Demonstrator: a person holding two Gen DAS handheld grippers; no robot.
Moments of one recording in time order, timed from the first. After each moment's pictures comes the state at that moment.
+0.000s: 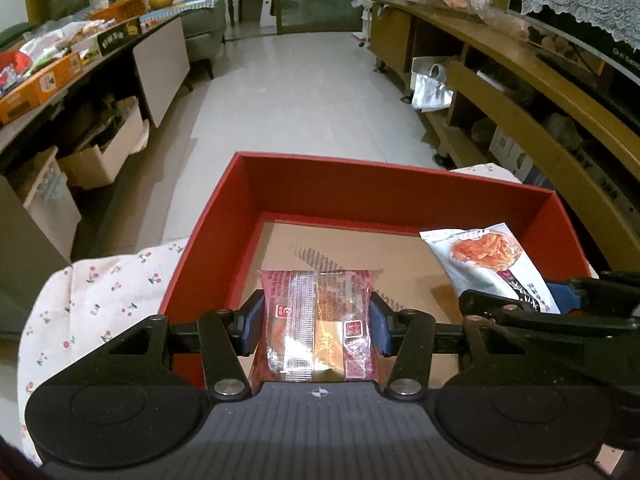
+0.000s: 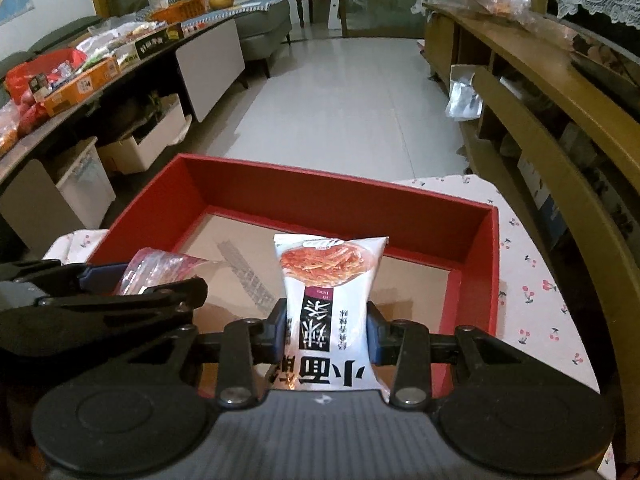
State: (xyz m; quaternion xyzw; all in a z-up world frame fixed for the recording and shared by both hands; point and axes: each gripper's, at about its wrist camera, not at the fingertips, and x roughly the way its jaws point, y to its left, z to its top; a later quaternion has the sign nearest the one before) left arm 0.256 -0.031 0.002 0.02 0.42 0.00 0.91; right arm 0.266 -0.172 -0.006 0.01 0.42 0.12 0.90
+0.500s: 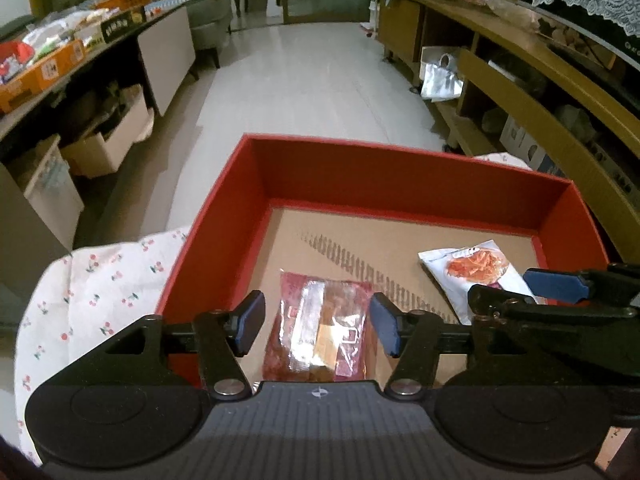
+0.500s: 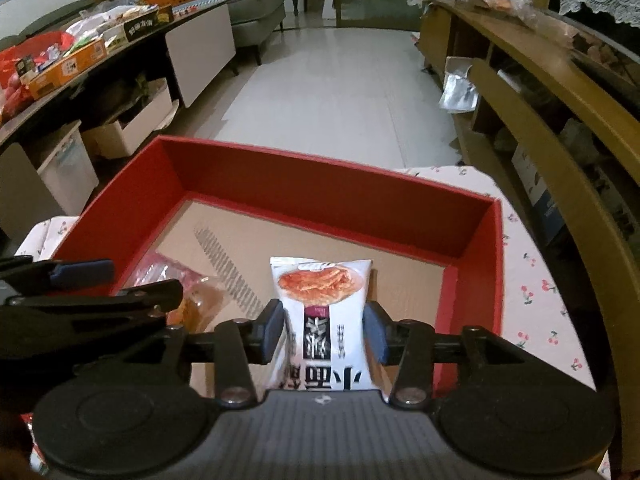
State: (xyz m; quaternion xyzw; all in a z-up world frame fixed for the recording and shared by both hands) left arm 0.259 -0.027 -0.004 0.02 0.43 0.01 0.90; right arm 0.278 -0.168 -0.016 -0.01 0.43 0.10 0.90
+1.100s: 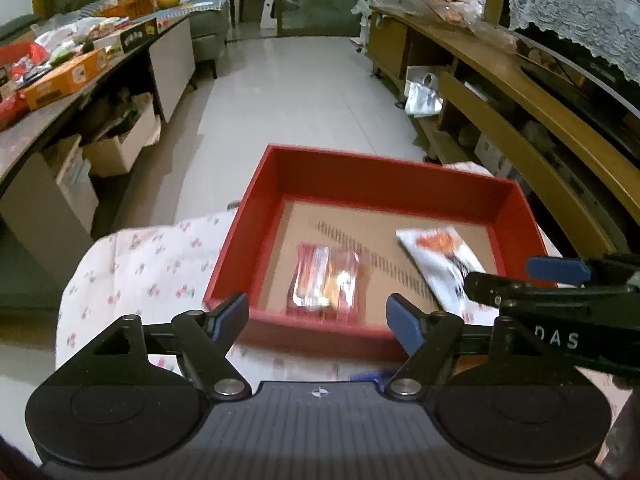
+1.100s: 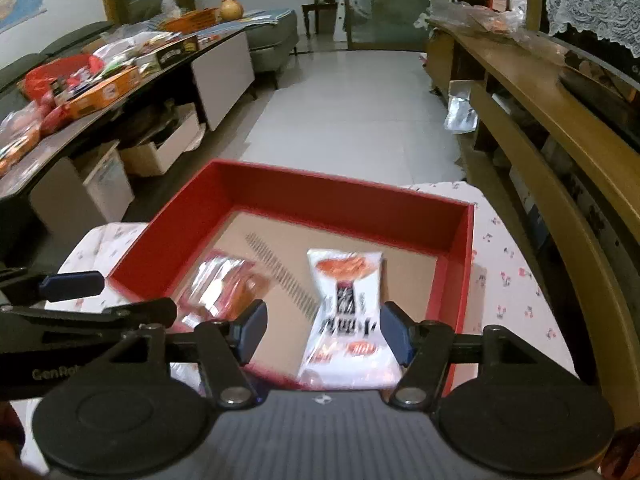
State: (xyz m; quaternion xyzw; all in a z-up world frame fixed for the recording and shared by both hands) left arm 0.191 -0.008 0.037 0.00 0.42 -0.02 0.91; right arm 0.209 -0.173 0.030 0.01 0.40 0.13 0.91
